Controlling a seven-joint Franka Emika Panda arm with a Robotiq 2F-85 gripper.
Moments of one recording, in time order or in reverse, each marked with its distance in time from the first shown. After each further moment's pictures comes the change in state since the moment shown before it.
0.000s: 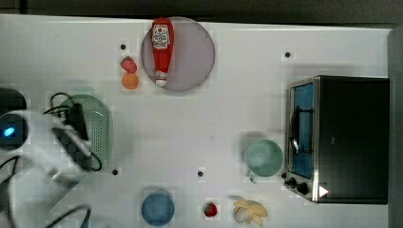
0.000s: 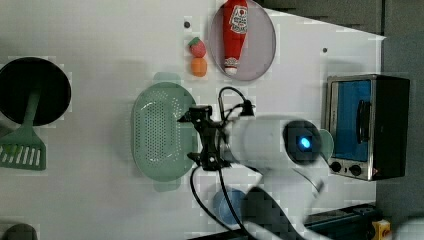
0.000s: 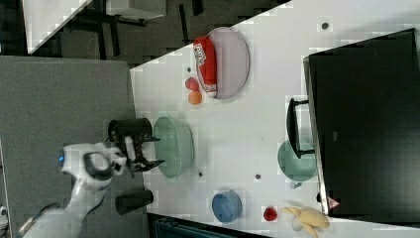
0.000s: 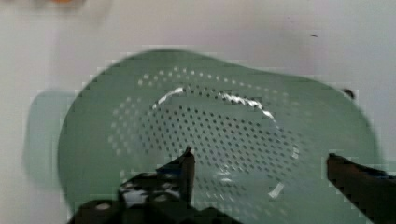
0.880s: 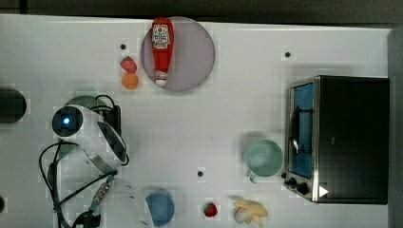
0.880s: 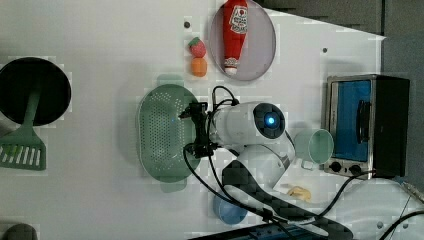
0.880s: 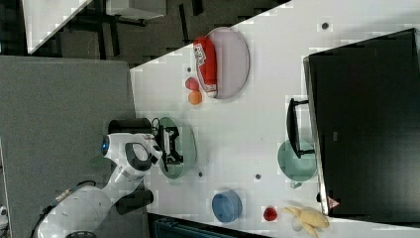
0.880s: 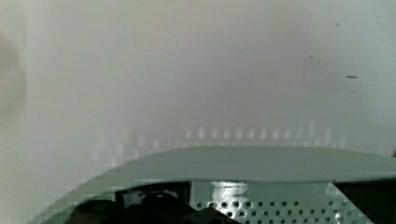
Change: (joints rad) arm 0.100 0.173 -0.205 -0.031 -0.003 0.178 0.050
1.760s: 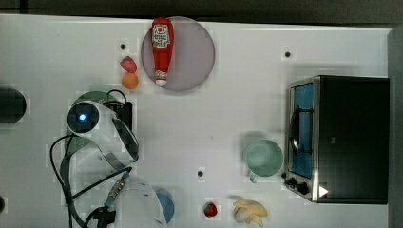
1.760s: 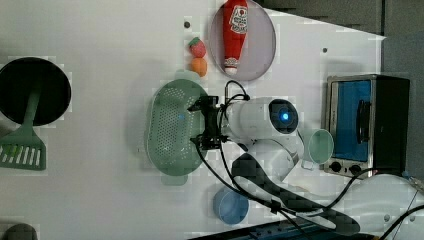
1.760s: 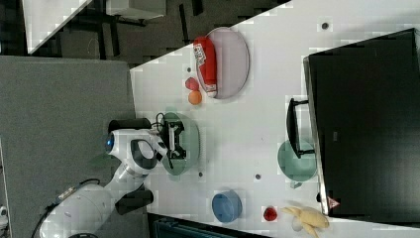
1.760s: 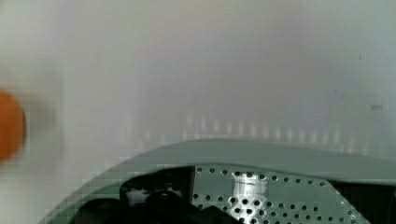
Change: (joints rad) arm -0.047 -0.011 -0.021 -0.027 -0.007 0.043 0.013
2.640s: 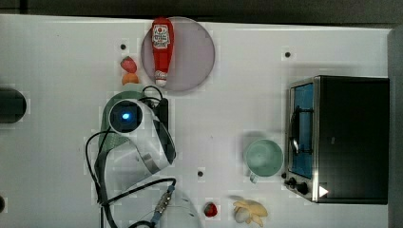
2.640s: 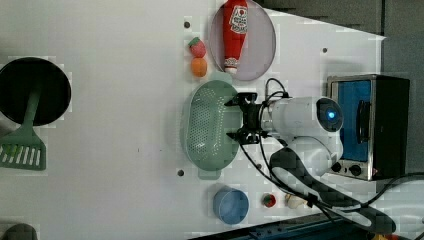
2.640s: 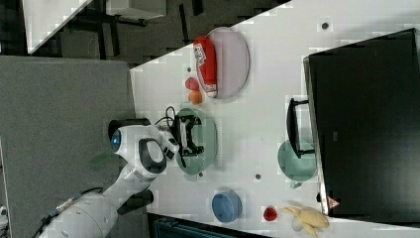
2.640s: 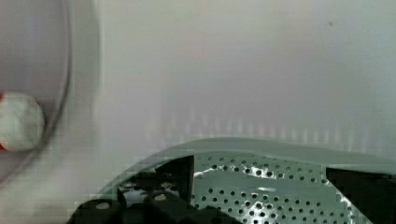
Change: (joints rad) arm -0.191 -0.135 0.005 -0.135 -0.038 0.015 -0.145
